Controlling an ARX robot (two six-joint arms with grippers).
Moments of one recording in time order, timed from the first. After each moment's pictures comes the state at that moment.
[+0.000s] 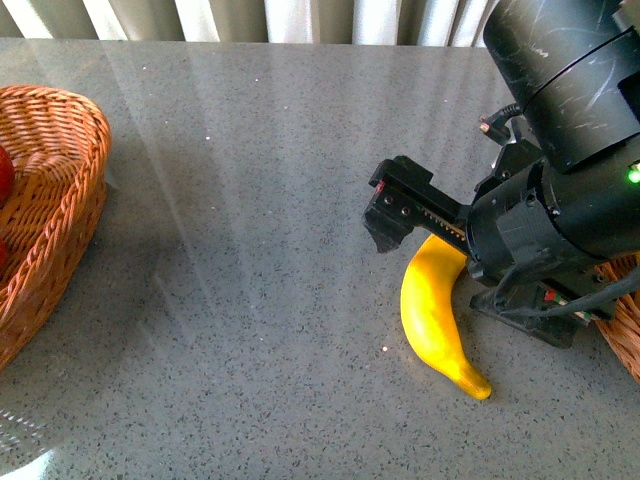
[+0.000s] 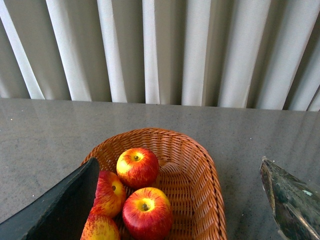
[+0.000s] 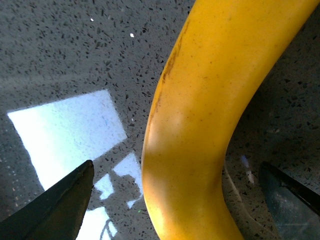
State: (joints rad) left arm 0.00 0.02 0.01 0.00 0.00 0.00; right arm 0.48 1.89 0.89 -0.07 0.00 0.88
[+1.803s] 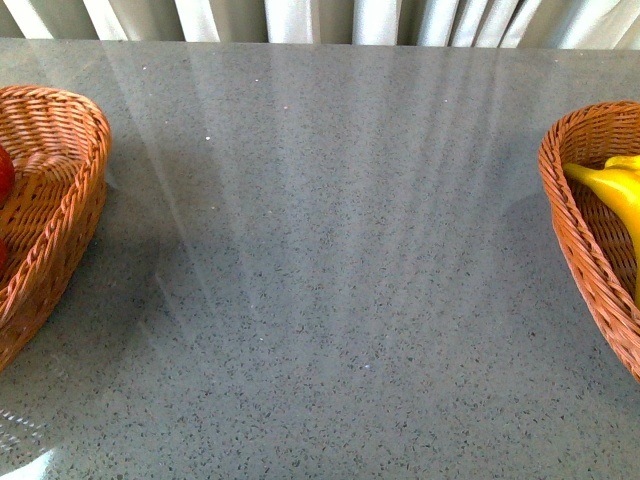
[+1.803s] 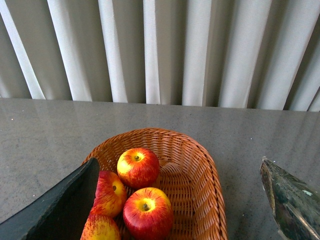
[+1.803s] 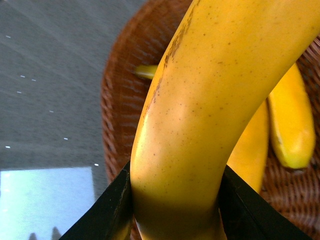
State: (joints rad) left arm 0.00 0.02 0.01 0.00 0.00 0.00; right arm -0.20 1.21 0.56 -0.09 -0.21 0.21
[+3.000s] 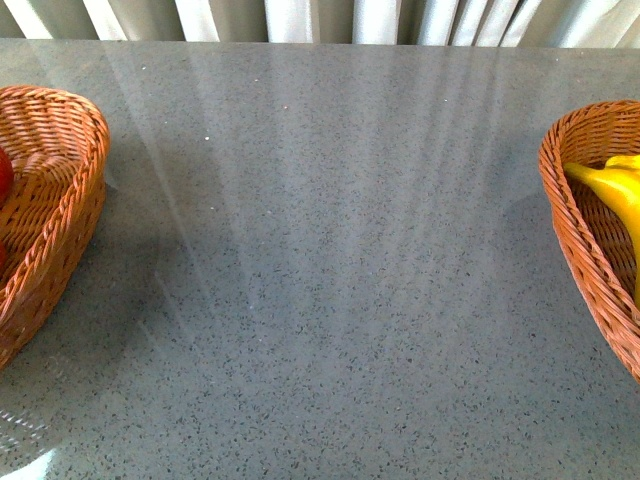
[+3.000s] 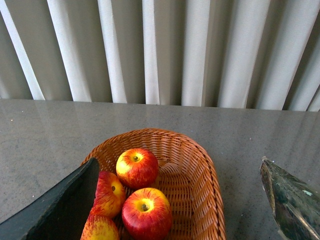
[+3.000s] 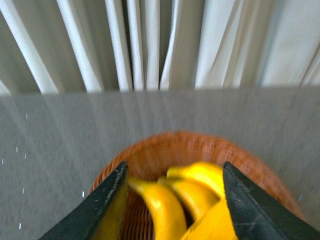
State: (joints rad) left arm 0.00 0.02 0.01 0.00 0.00 0.00; right arm -0.17 1.34 0.19 1.08 -0.17 0.01
